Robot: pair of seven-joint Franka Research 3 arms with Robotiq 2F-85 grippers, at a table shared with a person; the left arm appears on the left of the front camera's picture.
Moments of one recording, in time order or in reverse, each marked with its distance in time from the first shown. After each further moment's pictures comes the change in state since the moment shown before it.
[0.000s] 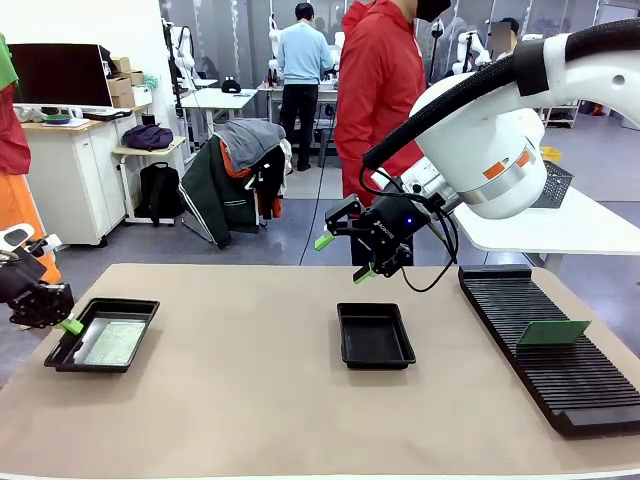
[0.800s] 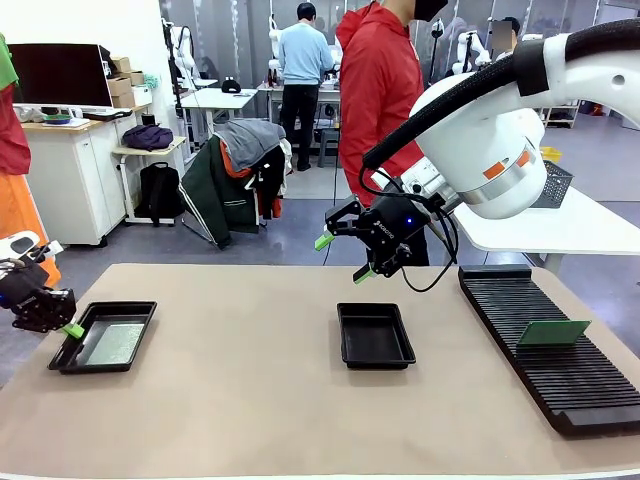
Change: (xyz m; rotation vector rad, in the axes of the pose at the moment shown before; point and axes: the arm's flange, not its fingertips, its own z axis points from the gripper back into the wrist) left arm 0.008 0.012 -0.016 0.035 -0.022 0.027; right arm 0.000 0.000 0.000 0.000 0.000 0.000
